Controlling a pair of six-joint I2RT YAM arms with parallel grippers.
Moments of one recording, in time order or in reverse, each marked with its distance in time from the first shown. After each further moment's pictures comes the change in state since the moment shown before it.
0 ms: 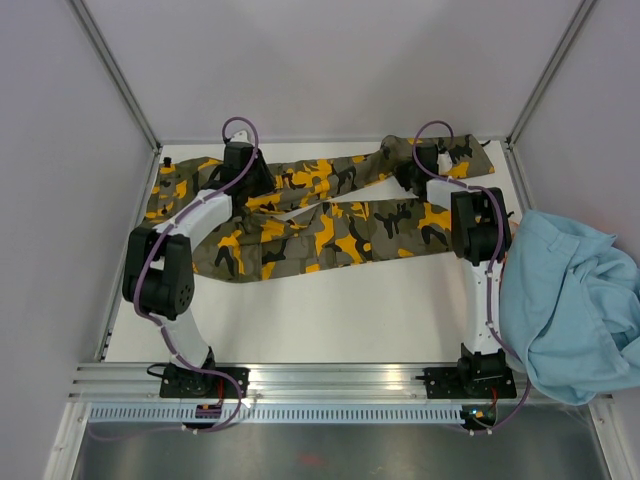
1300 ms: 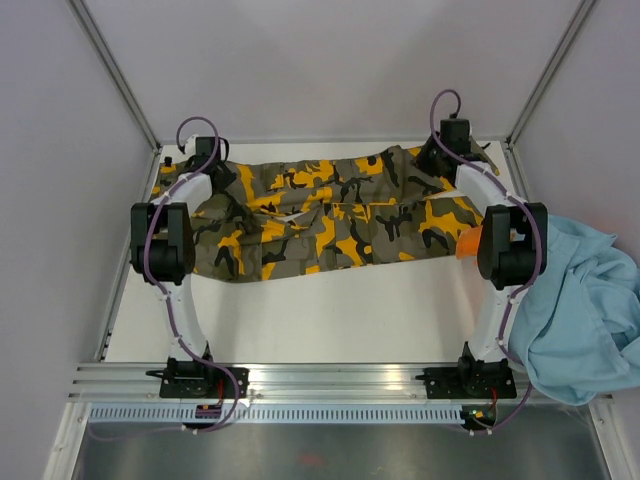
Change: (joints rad) left arm 0.223 0.279 0.217 -0.092 -0.167 -0.153; right arm -0.057 -0.361 -0.125 -0.336 -0.145 -0.533
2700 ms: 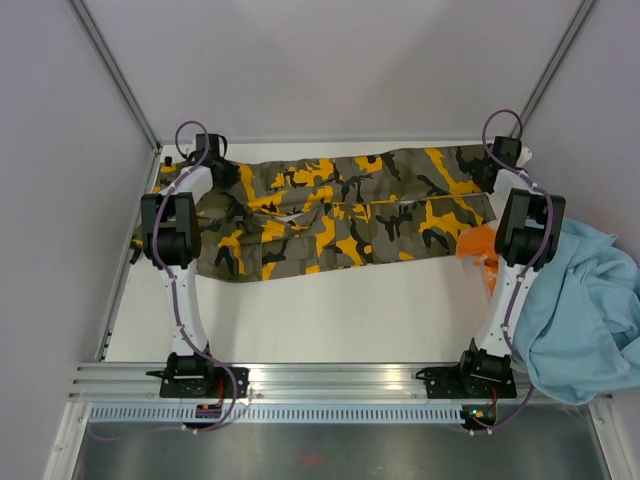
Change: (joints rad) left arm 0.041 0.225 0.226 -0.063 0.188 -0.281; right arm -0.304 0.301 0.204 0.045 0.173 -0.030
